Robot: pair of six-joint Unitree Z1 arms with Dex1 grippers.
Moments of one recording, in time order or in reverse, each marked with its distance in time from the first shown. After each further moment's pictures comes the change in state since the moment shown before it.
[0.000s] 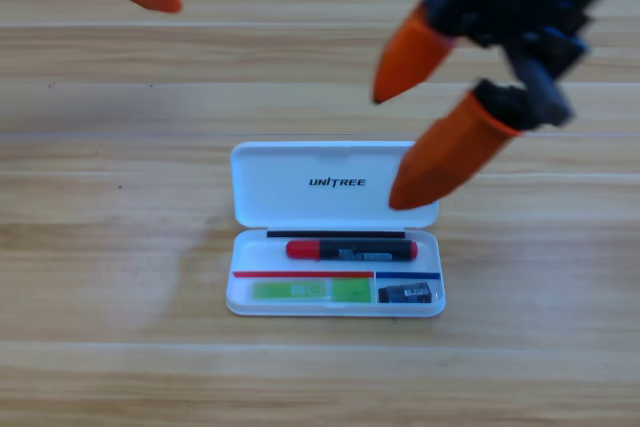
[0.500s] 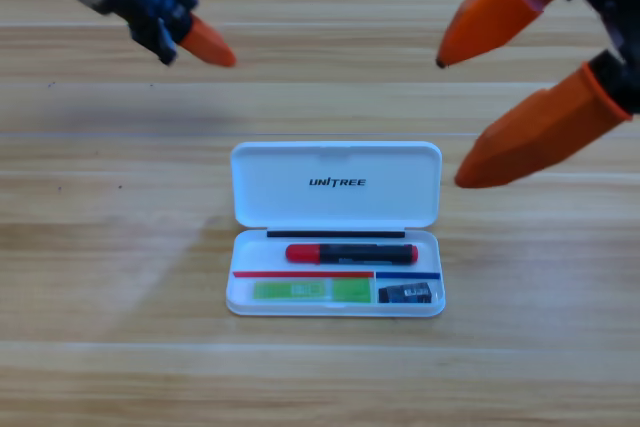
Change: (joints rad) arm 0 -0.083 0.193 -0.010 -0.073 -0.031 0.021; arm 1 -0.028 -0.190 0.204 -0.146 0.004 0.037
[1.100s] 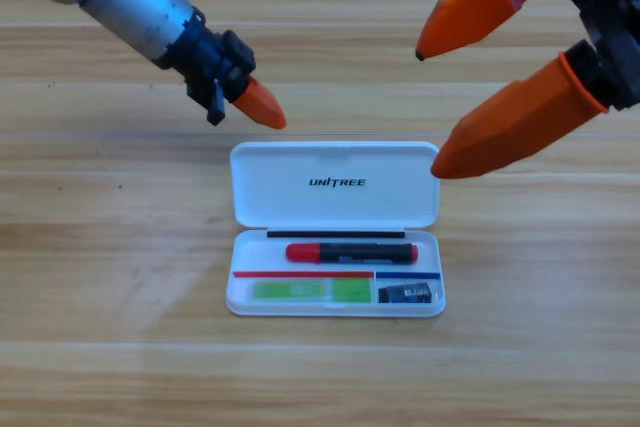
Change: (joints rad) arm 0 -0.119 0.064 0.038 -0.008 -0.011 0.062; arm 1 -0.001 -0.001 0.024 -0.061 0.029 0.017
